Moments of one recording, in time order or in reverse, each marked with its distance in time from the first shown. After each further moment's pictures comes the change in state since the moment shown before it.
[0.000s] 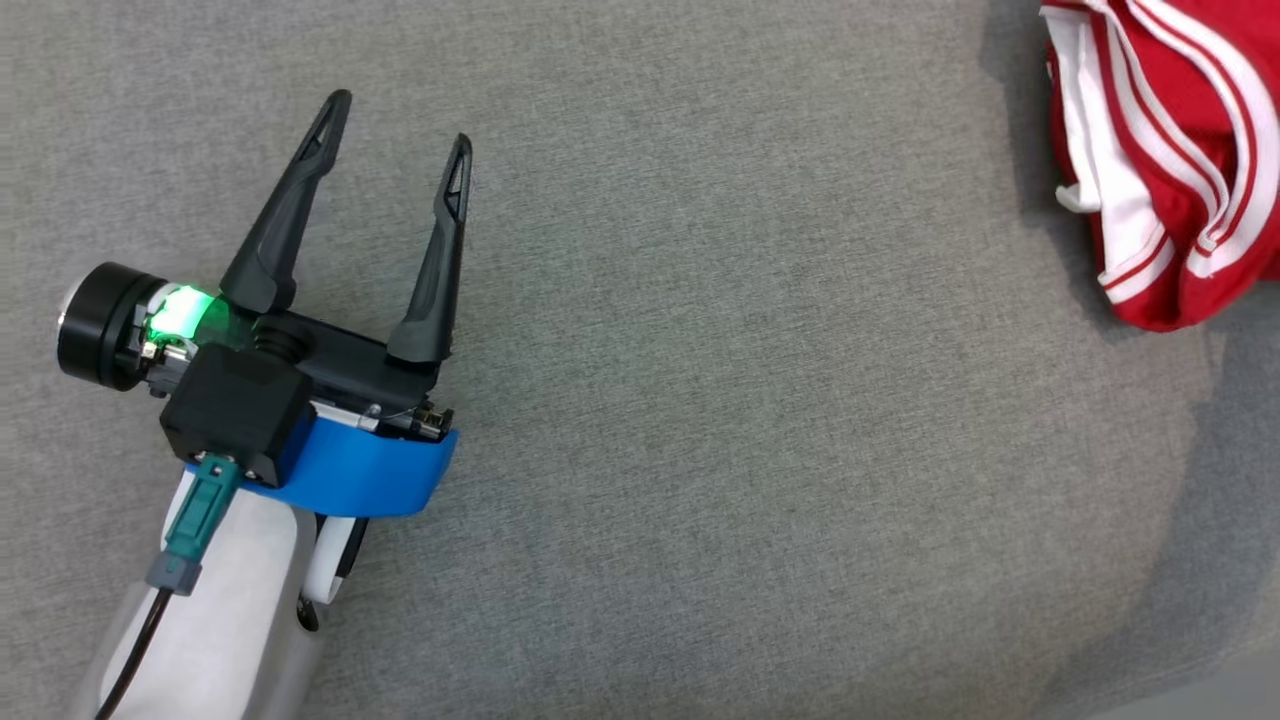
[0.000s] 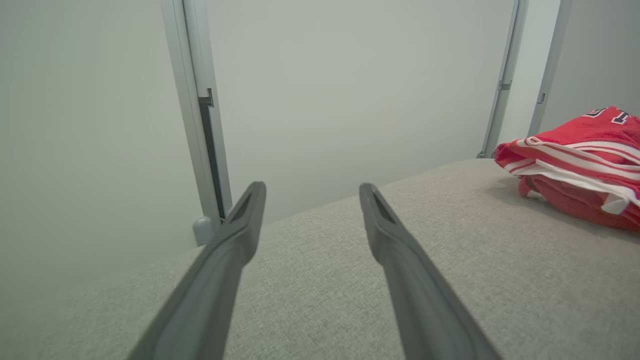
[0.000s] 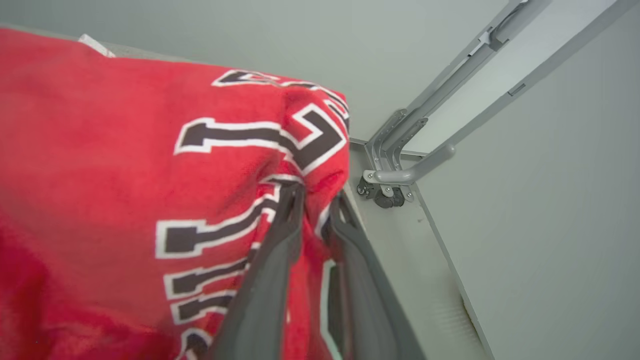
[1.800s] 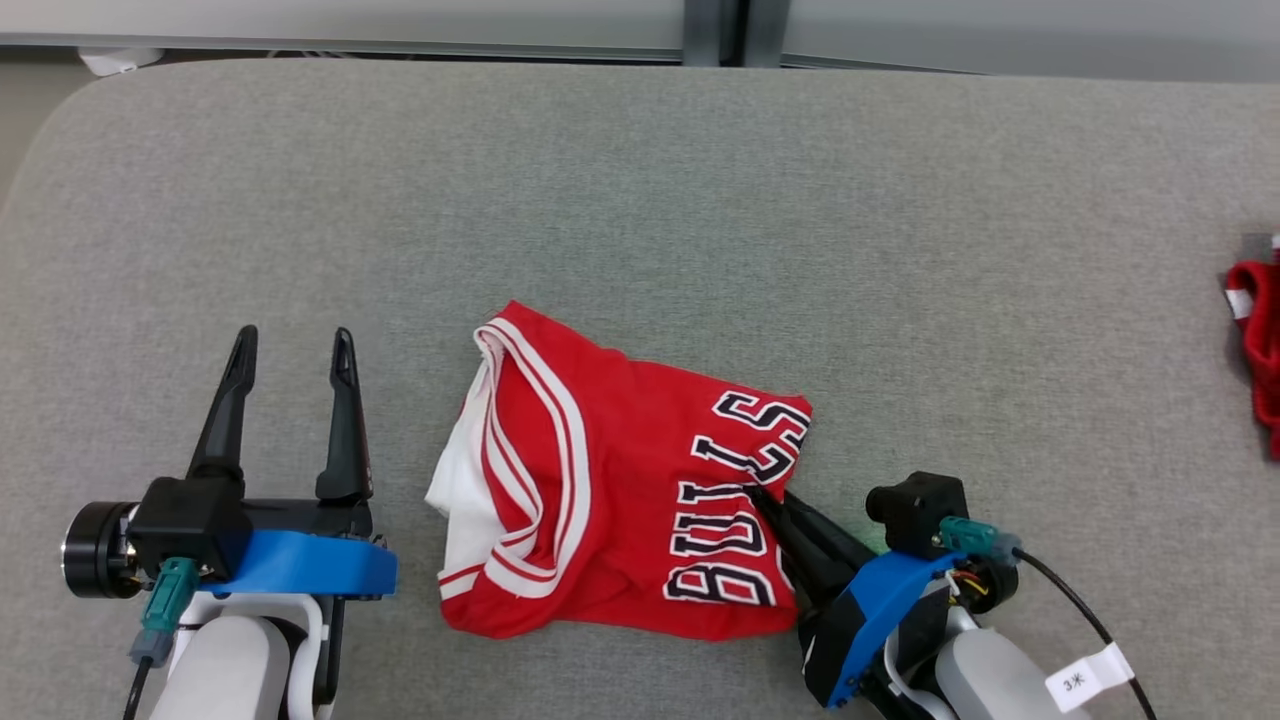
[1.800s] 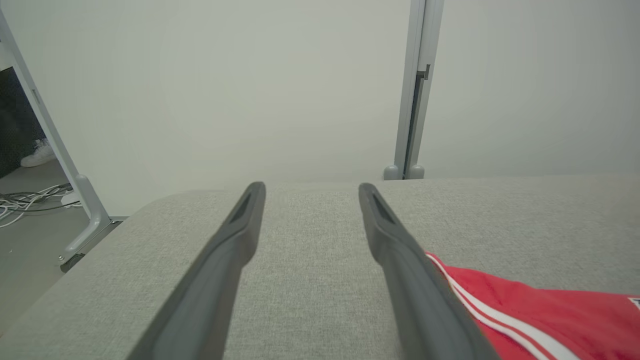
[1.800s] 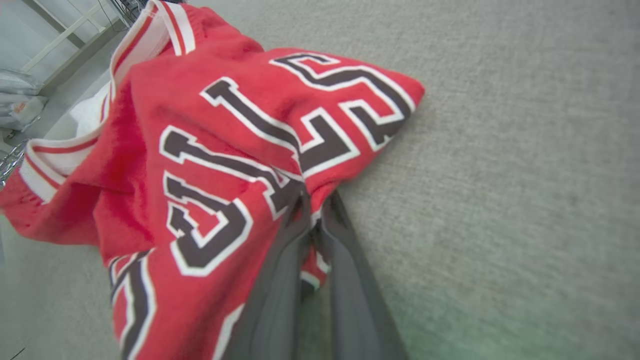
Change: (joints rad) left arm 0.256 -0.056 0.135 0.191 -0.123 0.090 -0.052; right arm 0.542 0.451 0.483 -0.372 0.249 0.000 0.094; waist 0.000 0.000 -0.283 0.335
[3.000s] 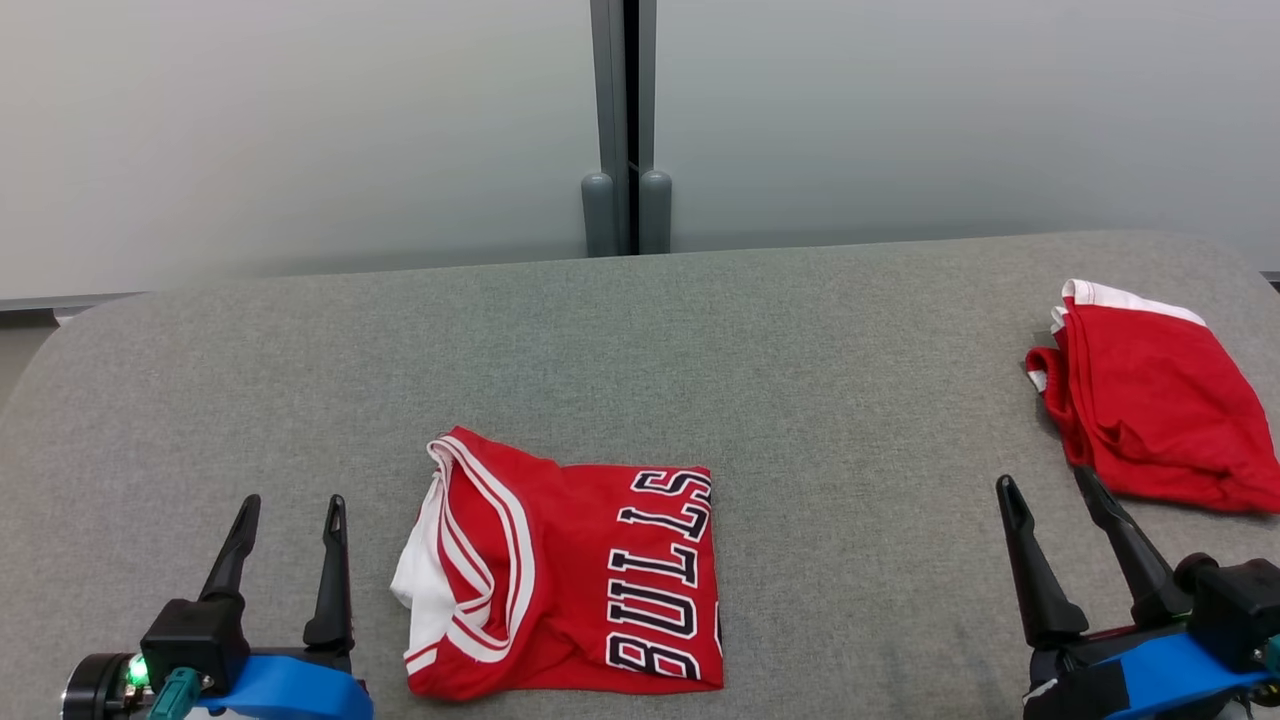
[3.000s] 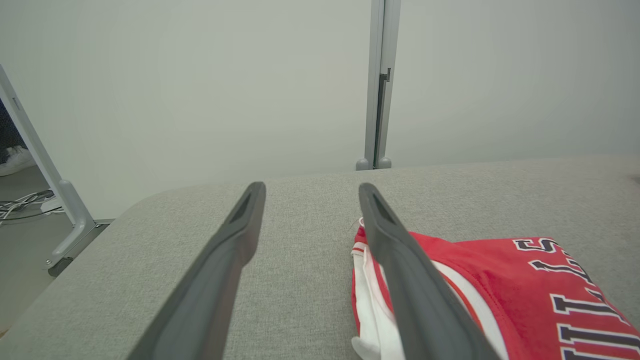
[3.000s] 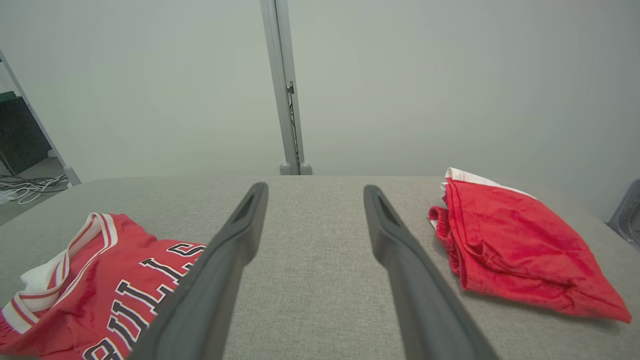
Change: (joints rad) left arm 0.209 0.054 0.000 0.035 -0.036 0.000 0.052; right arm 0.409 0.015 -0.478 -0.597 -0.216 0.000 0.025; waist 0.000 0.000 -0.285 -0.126
